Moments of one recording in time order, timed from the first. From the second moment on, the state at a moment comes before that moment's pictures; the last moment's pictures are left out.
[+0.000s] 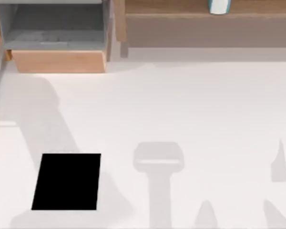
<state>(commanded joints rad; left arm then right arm) 0.34 2.66 2.46 -1.29 0.07 0.67 0.00 0.00 0.00 0.00 0.00 0.00</state>
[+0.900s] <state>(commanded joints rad) 0.34 2.66 2.46 -1.29 0.07 0.67 0.00 0.00 0.00 0.00 0.00 0.00</state>
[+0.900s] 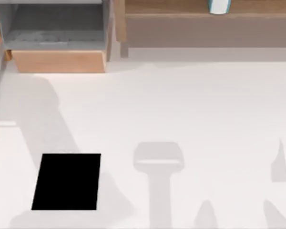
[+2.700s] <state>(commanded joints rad) -0.18 1.81 1.44 -0.89 -0.01 -0.15 0.00 0.00 0.00 0.00 0.00 0.00</state>
